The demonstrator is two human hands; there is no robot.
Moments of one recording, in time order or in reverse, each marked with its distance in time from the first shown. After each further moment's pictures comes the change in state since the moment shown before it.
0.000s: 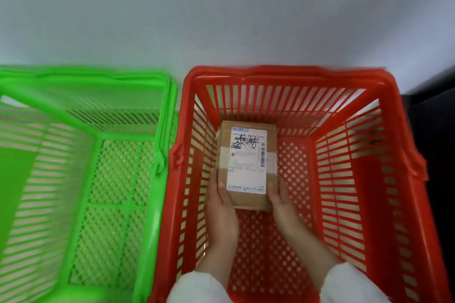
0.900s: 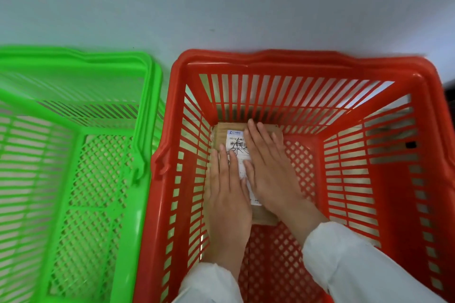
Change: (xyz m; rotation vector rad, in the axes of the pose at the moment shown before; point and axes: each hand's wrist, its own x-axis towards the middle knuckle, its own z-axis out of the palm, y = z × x) left_hand 0.025 -0.024 0.030 0.955 0.068 0.582; right_hand 0.072 -0.016 0.002 -1.291 0.124 -0.731
